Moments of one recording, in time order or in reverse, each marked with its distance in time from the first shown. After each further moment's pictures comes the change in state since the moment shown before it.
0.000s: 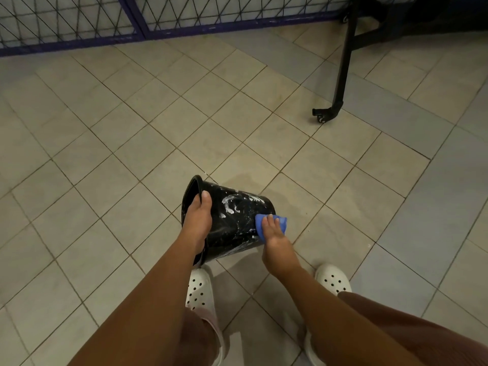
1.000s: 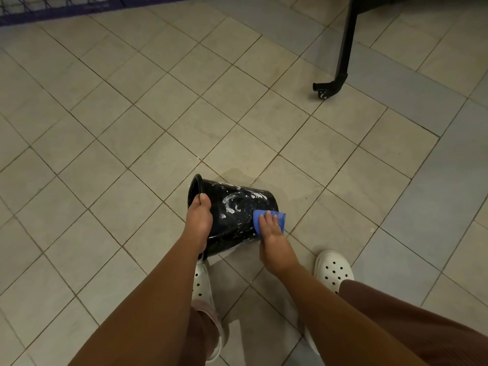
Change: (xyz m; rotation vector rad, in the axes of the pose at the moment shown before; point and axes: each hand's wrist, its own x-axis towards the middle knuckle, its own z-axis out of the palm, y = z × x) left_hand 0.056 -0.064 0.016 0.002 0.058 -0.134; right_hand 0.004 0.028 0.033 -0.006 -0.074 0.048
